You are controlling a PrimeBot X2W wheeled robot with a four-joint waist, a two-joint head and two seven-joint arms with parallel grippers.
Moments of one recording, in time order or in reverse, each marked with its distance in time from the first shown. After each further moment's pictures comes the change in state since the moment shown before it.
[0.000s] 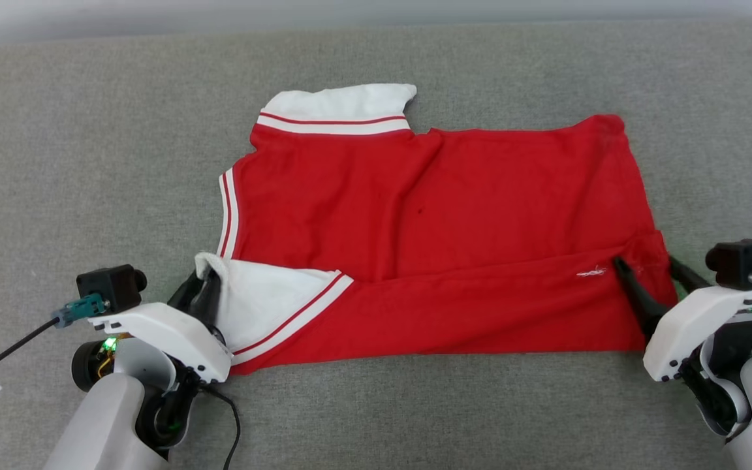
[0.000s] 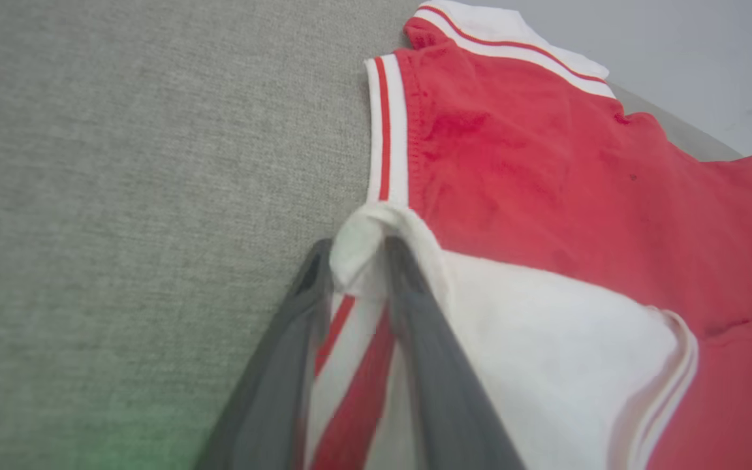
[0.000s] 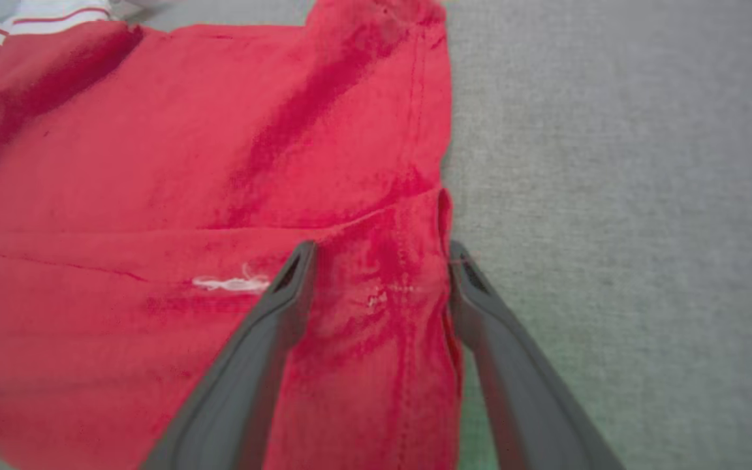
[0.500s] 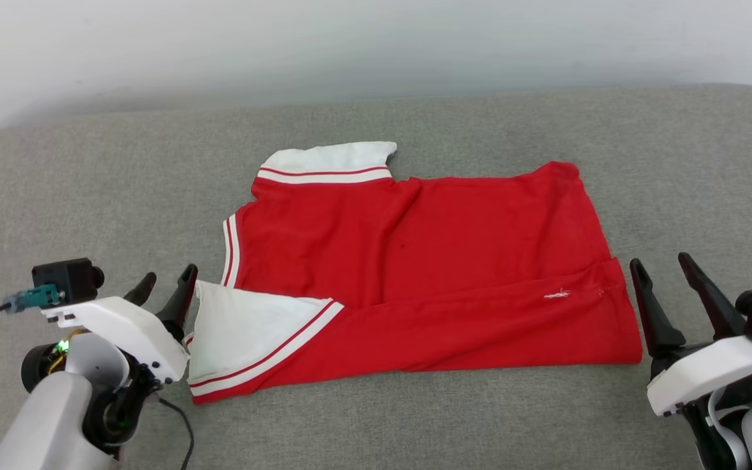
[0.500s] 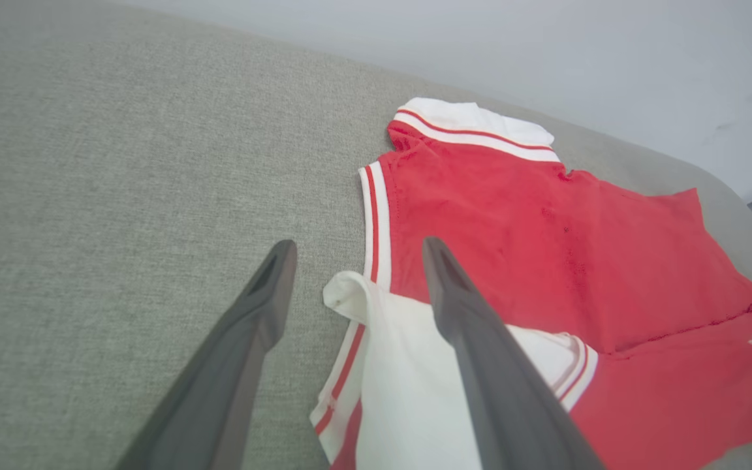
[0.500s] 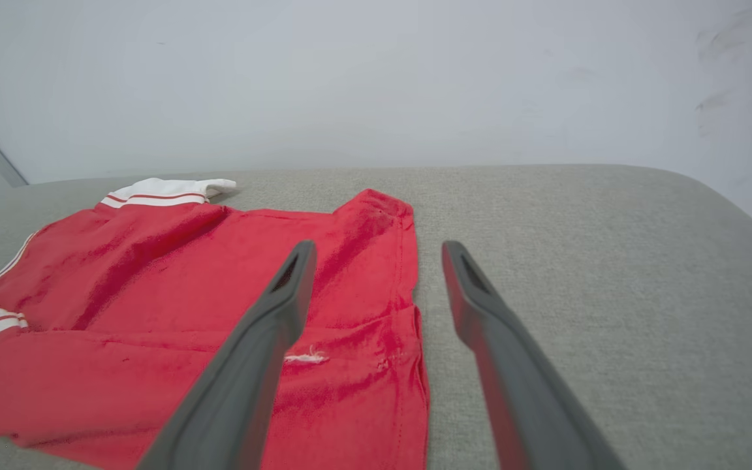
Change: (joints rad) left arm 0.025 0.090 0.035 -0.046 -0.053 0.011 0.107; right arm 0.163 0.050 -0.085 -0.172 -0.078 0.000 -0.272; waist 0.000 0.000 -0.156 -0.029
